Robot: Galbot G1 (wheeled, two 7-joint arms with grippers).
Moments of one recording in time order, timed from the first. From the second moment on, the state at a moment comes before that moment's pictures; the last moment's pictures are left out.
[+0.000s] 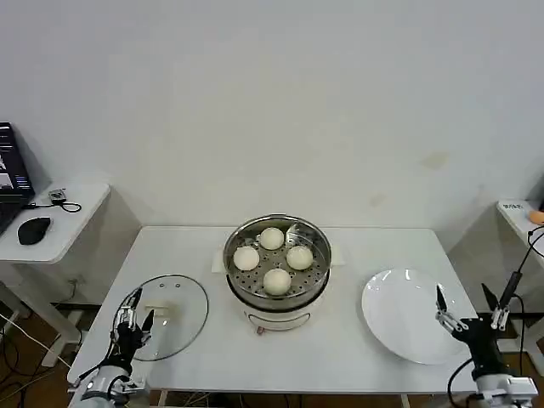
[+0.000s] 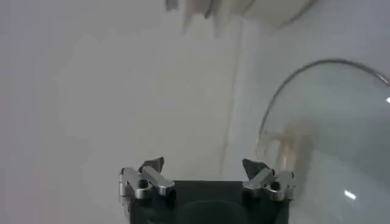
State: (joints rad) left arm 1.46 -1.15 -0.61 -1.68 1.08 -0.05 -0.15; right arm -1.63 1.41 0.98 2.04 0.18 0.14 -0.20
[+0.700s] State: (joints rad) left arm 1.36 -1.14 -0.58 -1.56 1.15 -0.06 -0.14; right arm -1.69 1.45 0.99 2.04 0.17 0.16 -0.21
